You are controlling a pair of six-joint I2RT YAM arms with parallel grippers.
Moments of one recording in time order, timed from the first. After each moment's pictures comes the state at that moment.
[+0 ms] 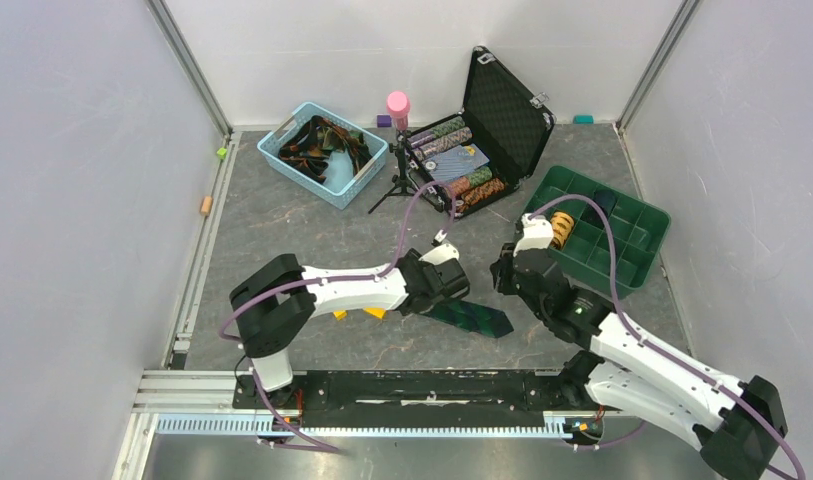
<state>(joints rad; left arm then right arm) -1.12 1.76 1.12 -0.64 -0.69 -0.36 0.76 0.84 0.53 -0.27 0.39 0.52</state>
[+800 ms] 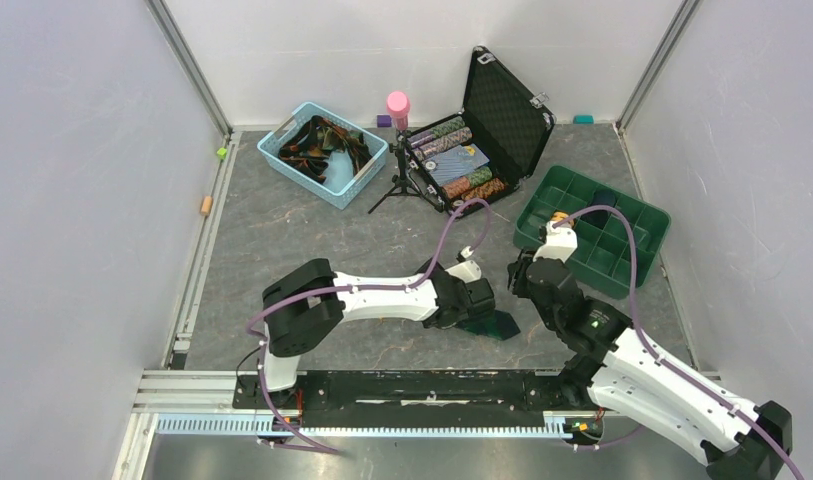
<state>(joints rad) -1.25 1.92 1.31 -0.85 -0.76 -0.41 0.76 0.67 0.49 -0.36 0.56 0.58</state>
